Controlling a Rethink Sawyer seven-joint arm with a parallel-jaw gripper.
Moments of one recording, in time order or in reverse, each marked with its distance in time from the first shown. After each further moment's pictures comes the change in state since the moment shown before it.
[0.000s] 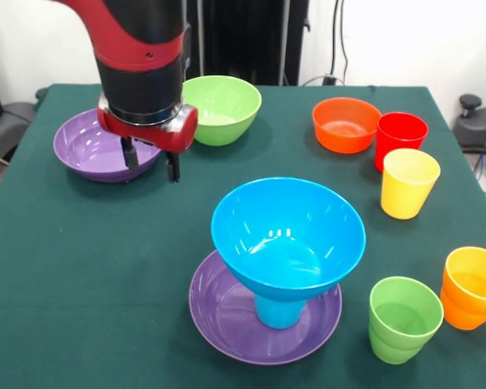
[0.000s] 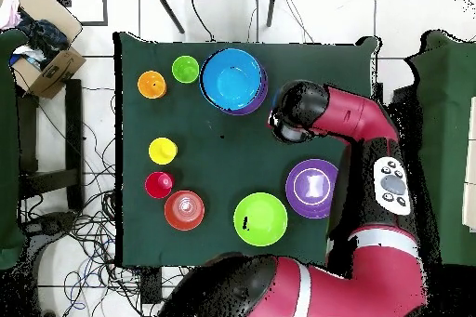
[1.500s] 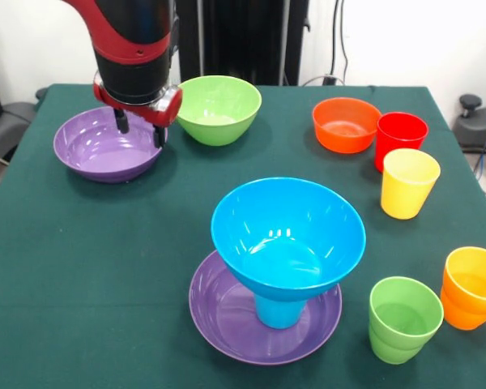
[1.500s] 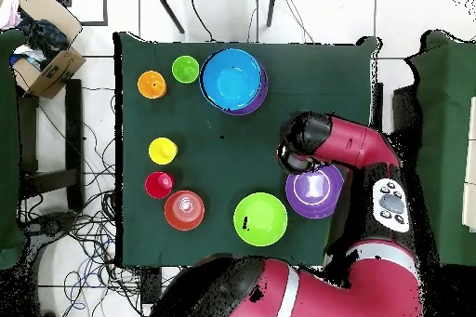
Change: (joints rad) arm 0.026 0.001 -0.128 0.121 0.001 -0.006 0.000
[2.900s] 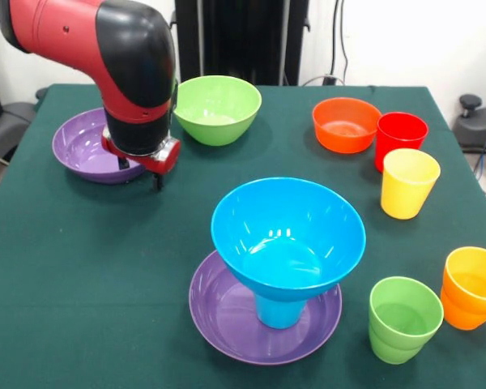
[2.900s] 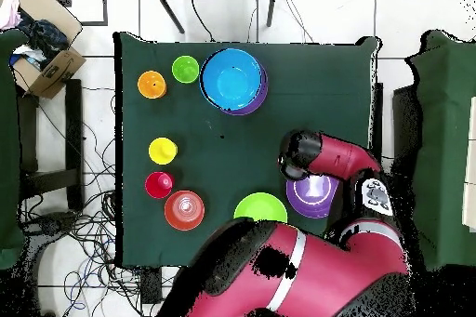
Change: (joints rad) arm -0.023 0.169 -0.013 -0.002 0.001 -0.235 0.000
